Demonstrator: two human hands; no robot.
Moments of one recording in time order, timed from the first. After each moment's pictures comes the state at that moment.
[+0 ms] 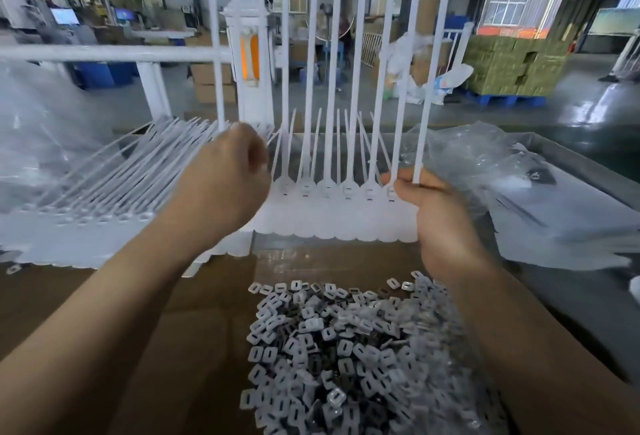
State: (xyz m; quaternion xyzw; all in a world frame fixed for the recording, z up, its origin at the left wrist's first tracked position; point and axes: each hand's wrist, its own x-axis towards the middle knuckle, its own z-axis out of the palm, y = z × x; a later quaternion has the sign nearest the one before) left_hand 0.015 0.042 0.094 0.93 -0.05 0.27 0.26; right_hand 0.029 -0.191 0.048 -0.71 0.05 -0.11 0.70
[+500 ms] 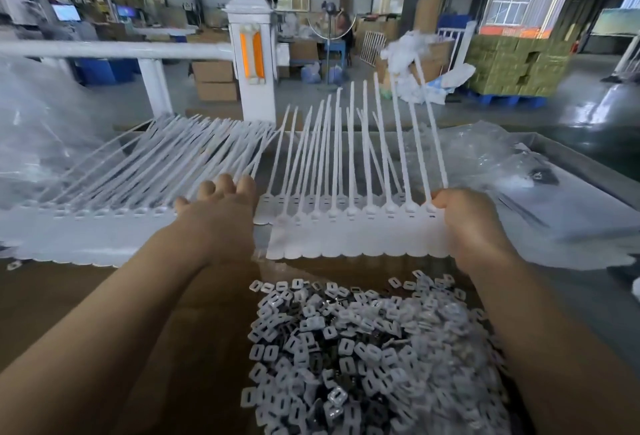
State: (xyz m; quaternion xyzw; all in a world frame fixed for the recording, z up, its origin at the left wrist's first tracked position) left_hand 0.028 0.056 0.055 1.00 0.03 -0.01 -0.04; right_hand 0.033 -0.219 0.048 -0.79 0.19 -0.11 0.57
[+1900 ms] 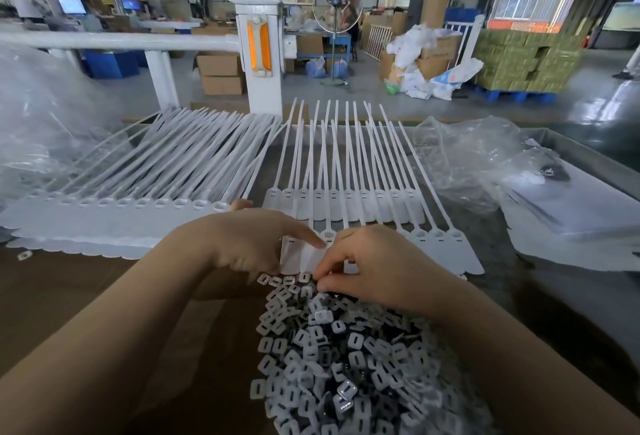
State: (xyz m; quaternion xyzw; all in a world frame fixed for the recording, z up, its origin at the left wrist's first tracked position) left_hand 0.027 0.052 0.049 0.96 -0.23 -0.15 0.06; right_hand 0.001 -0.156 0.028 -0.92 -0.34 0.01 0.21
